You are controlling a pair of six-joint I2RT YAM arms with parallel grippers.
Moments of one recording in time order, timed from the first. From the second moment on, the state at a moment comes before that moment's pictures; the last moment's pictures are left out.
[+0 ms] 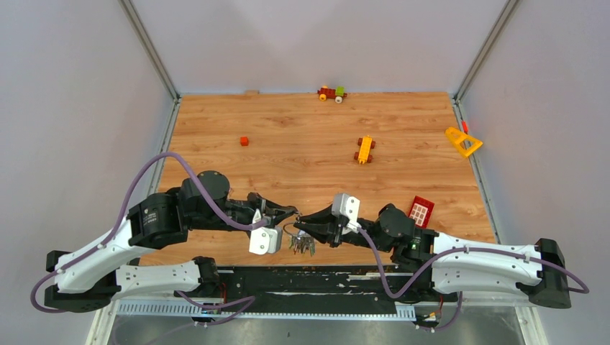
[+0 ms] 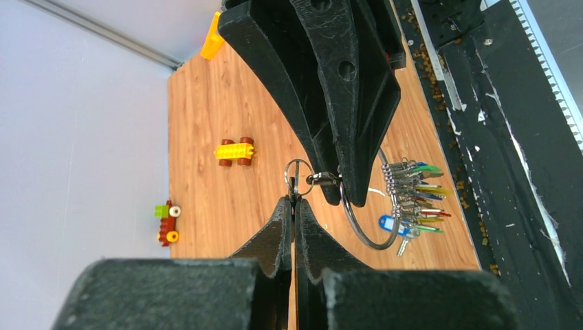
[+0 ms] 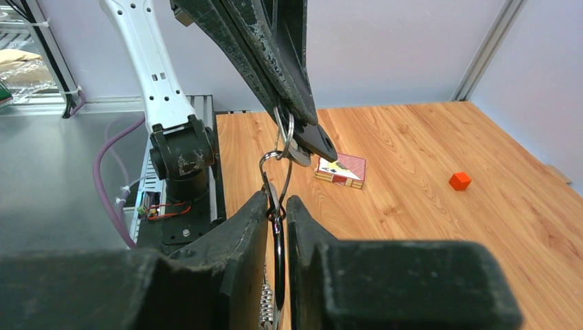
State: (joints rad) left arm -1.20 0.84 1.27 -0.81 0.23 0.79; right arm 1.32 0.87 0.62 0.38 -0.04 -0.09
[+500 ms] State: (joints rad) left arm -1.20 0.85 1.27 -0.80 0.23 0.79; right arm 1.32 0.87 0.62 0.39 -0.05 -0.09
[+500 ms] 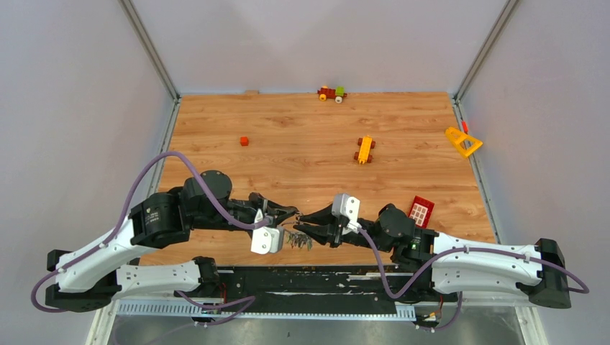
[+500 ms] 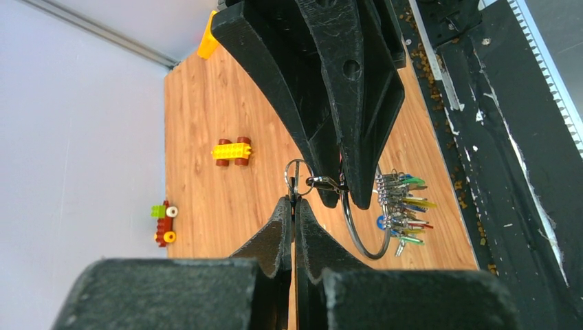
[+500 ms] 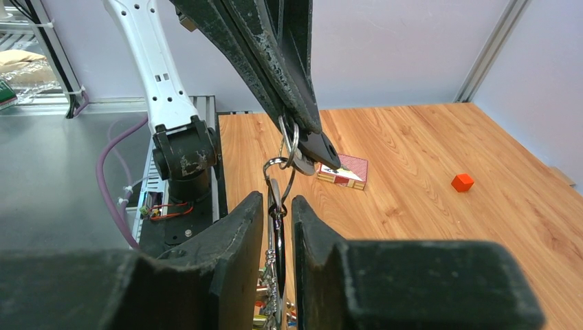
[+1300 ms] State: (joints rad) left arm -1.20 0.86 1.27 -0.79 0.24 0.78; right arm 1.32 0.85 0.62 0.40 -0.05 -0.08
